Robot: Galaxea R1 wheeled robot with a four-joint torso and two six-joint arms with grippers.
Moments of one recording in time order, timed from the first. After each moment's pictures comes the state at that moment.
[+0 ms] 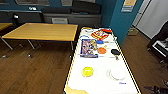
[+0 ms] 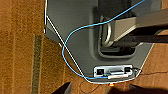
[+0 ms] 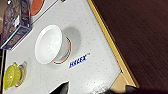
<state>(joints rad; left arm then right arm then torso) 1.52 2.91 -2.59 0.01 -0.18 -0.07 -0.62 1.77 -1.40 0.57 -0.05 0.05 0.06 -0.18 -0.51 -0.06</state>
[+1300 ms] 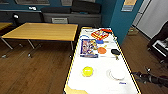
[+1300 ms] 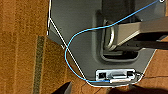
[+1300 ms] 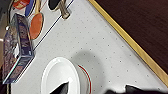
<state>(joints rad) 1.51 2.92 -2.61 -0.02 -0.18 -0.07 -0.46 2.10 -1.79 0.69 -0.12 0.17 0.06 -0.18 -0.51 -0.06</state>
